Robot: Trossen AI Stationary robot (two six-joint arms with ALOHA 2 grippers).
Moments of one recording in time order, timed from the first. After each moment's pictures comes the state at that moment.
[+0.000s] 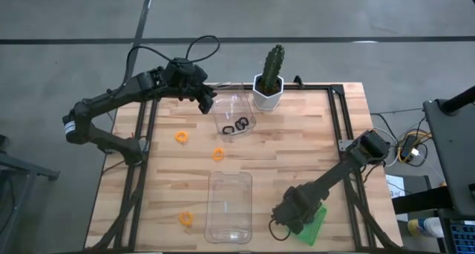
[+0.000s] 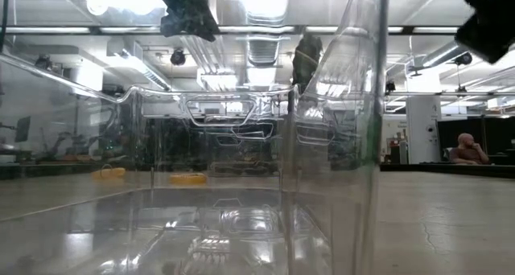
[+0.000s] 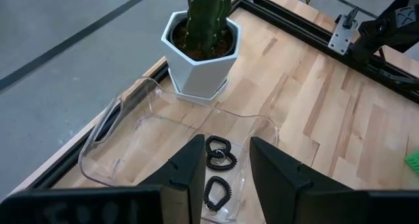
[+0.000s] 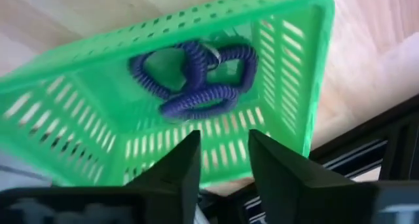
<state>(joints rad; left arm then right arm) 0.43 1.27 1.38 -0.72 -0.02 -0.20 0.62 1.90 1.38 -1.22 -0.39 1.39</state>
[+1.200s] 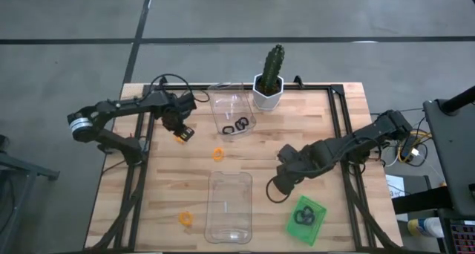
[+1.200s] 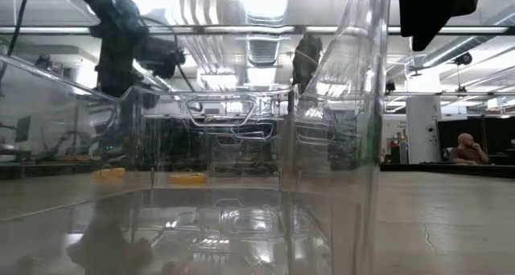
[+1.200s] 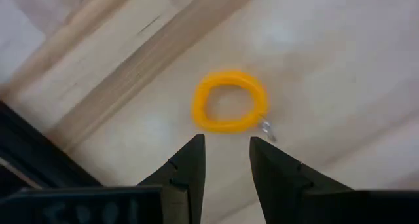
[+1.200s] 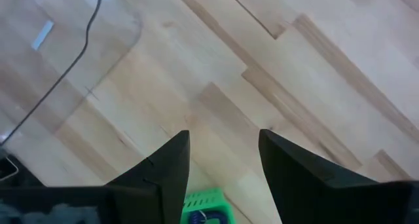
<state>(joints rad) 0.56 1.34 0.86 -1.05 -0.01 -0.36 0.39 1.55 1.39 -1.19 0.16 1.21</state>
